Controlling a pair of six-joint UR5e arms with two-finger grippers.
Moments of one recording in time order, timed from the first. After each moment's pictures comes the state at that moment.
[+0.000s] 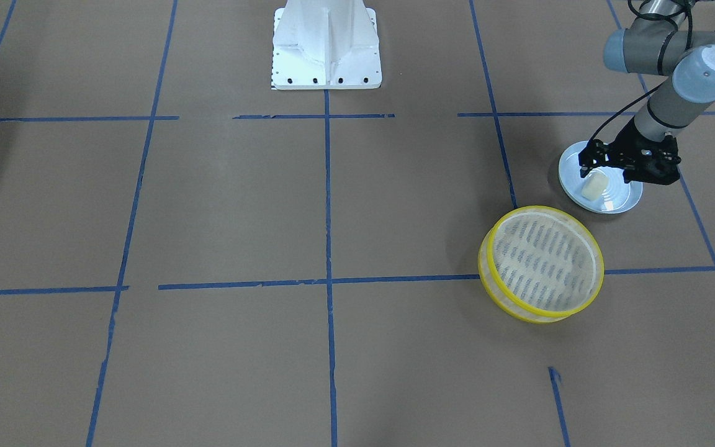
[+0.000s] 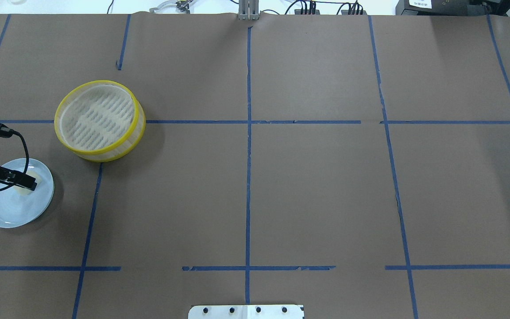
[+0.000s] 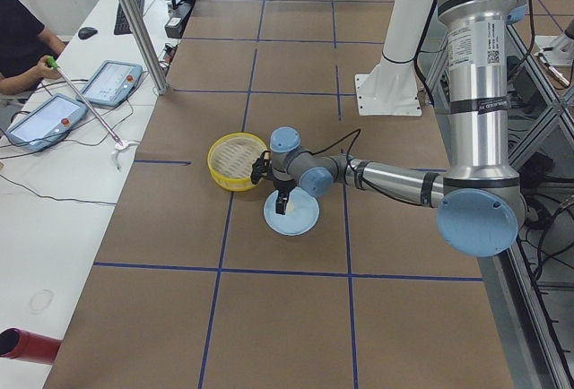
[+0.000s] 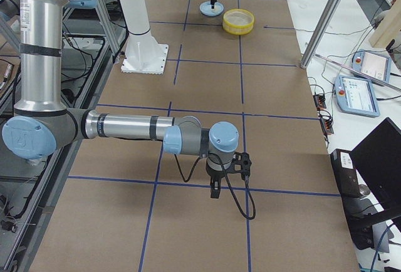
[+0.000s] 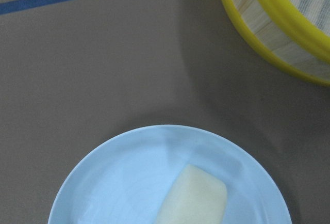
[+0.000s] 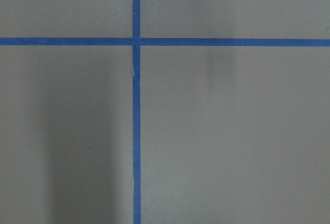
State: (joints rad) left arm -0.87 -1.46 -1.74 -2.10 -2.12 -0.67; right arm 1.56 -1.66 1.66 -1.59 2.29 0.00
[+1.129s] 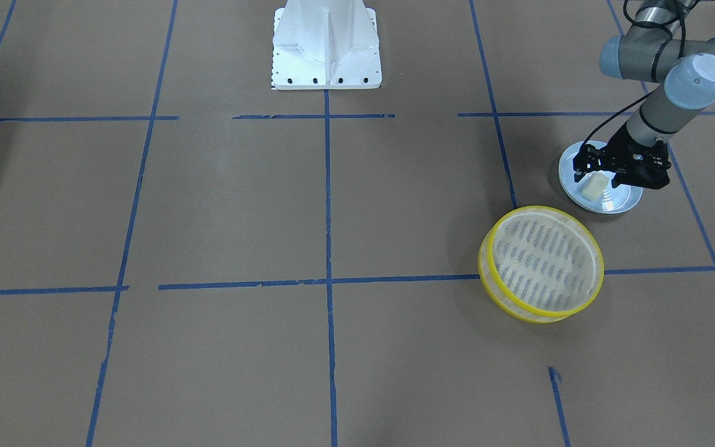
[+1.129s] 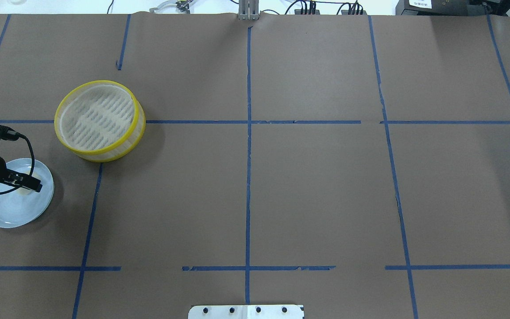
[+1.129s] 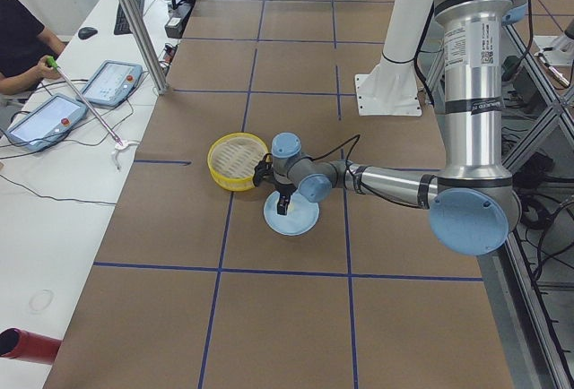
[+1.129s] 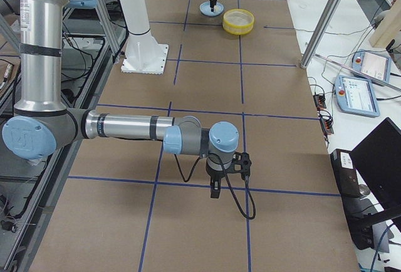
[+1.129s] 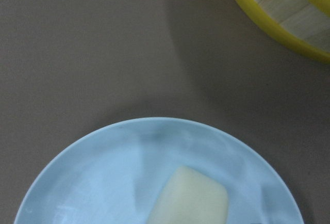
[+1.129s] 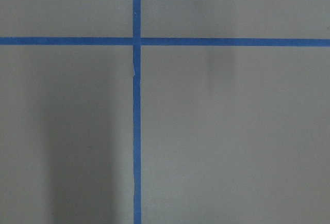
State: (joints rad) left arm -0.85 -1.47 -1.70 -2.15 -2.12 -0.69; right arm 1.56 -1.66 1.66 -1.59 2.29 0.00
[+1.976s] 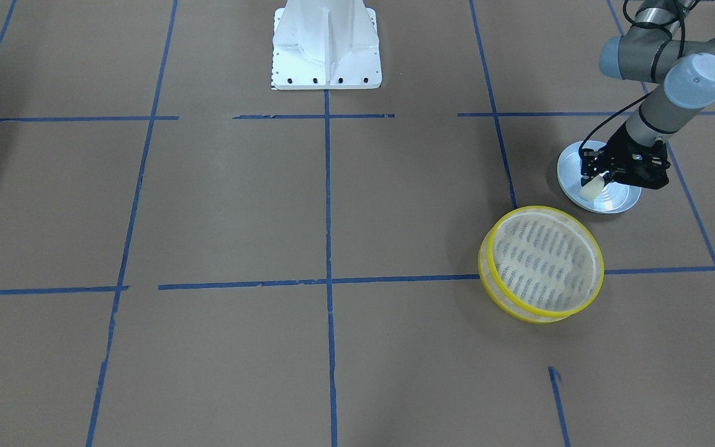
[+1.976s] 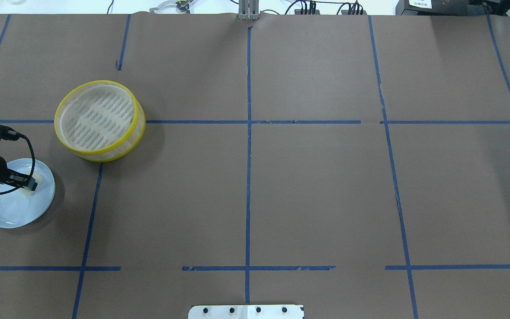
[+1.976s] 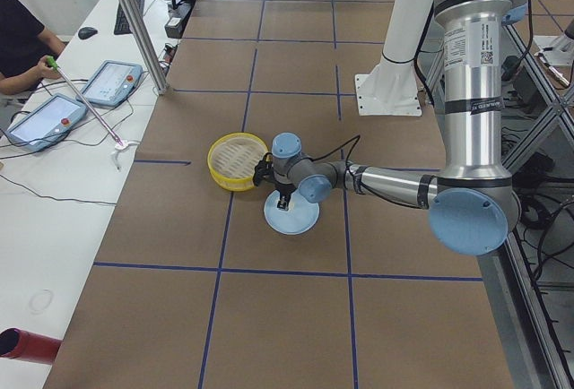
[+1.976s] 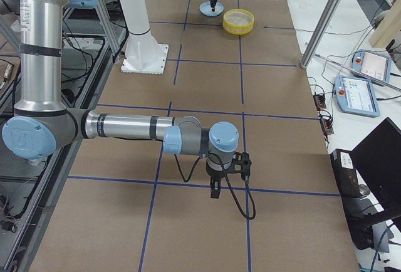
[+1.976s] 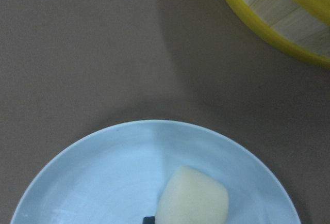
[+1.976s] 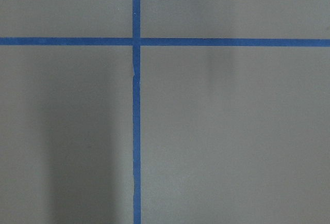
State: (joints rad) left arm -0.85 -1.47 -1.70 -2.17 -2.12 -0.70; right arm 1.56 -1.66 1.66 -1.59 2.29 0.00
